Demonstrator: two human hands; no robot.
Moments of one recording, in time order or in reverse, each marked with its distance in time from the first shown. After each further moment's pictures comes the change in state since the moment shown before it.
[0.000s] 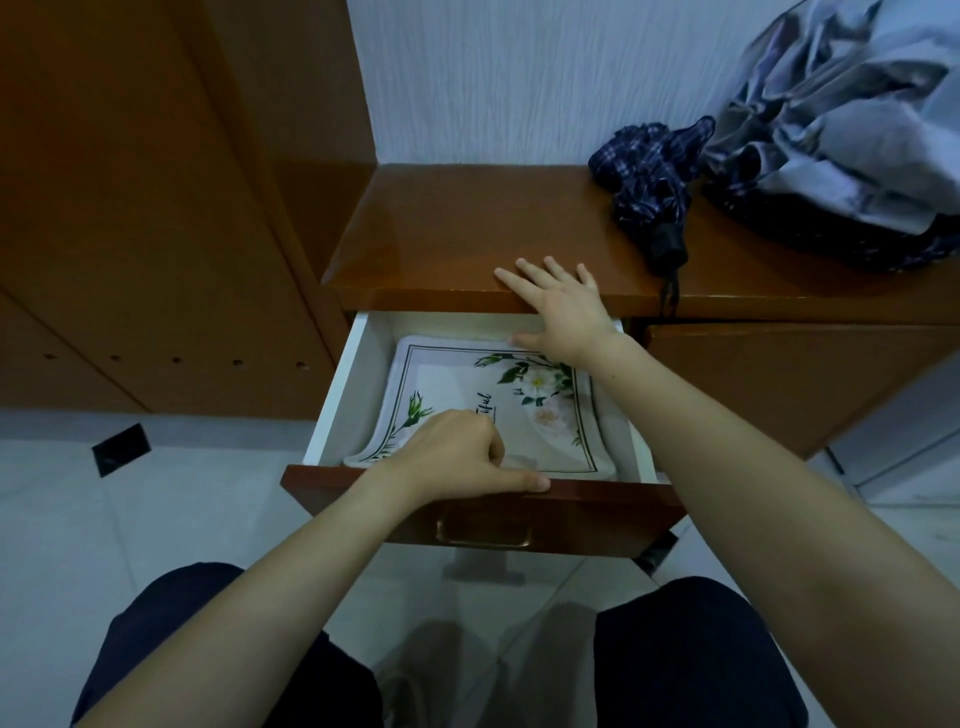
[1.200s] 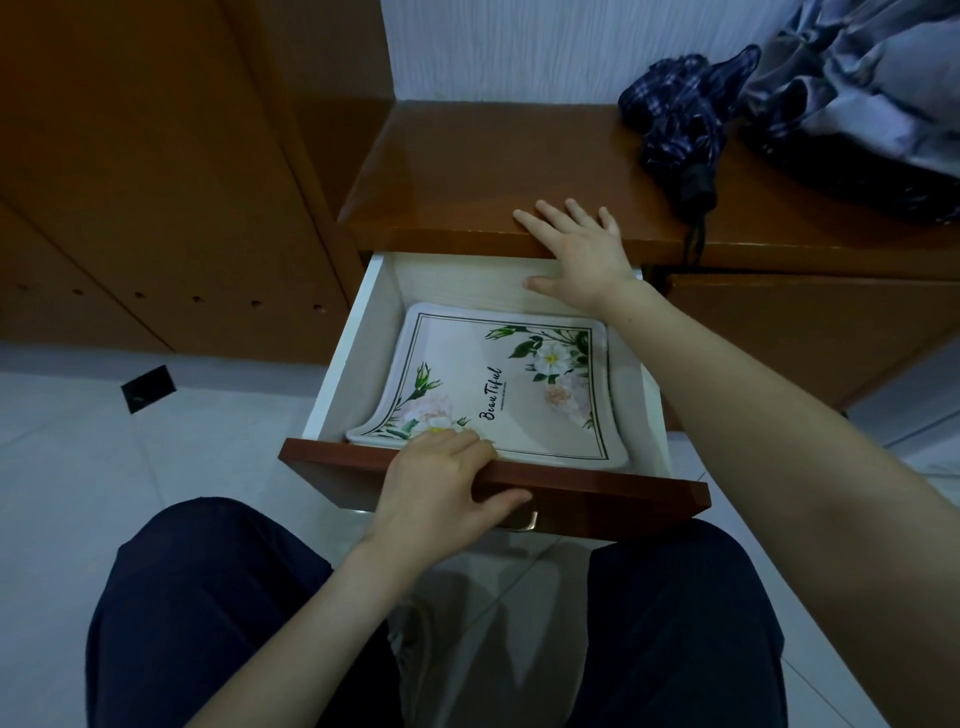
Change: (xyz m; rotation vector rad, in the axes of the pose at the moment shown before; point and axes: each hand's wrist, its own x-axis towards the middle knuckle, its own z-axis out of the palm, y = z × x) left_hand -0.094 0.024 0.053 0.090 0.497 -0.039; right_hand -0.002 -0.001 0.004 -0.019 0.032 -0.003
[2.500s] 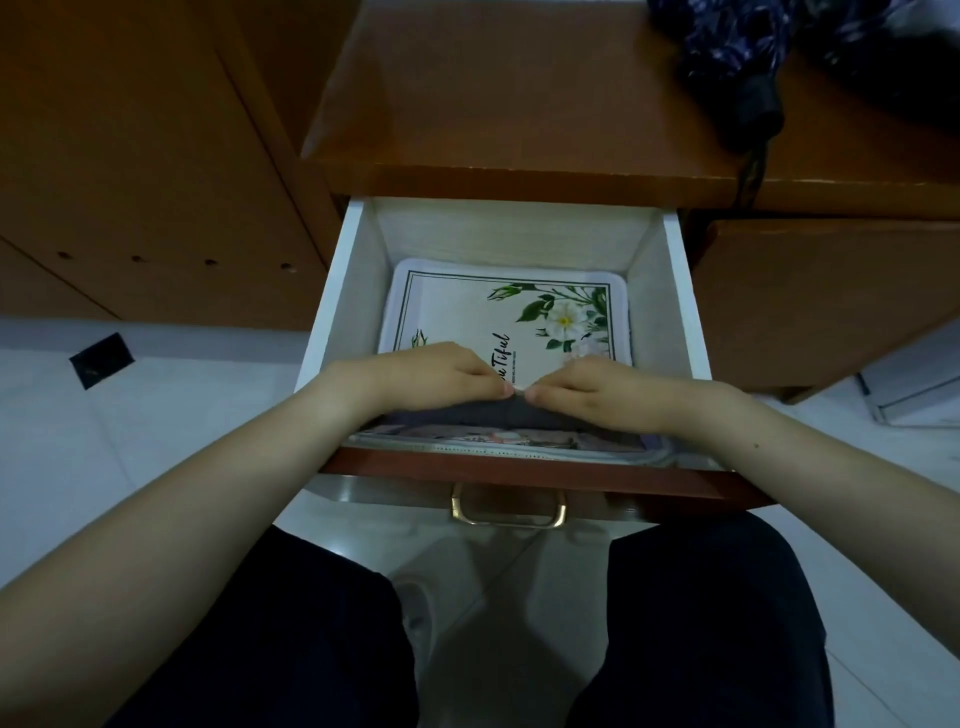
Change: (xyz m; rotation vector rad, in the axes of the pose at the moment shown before) left_hand 0.109 -0.081 0.019 -0.386 -0.938 -0.025; right_hand -0.108 -0.049 0.033 0.767 -0.659 -0.142
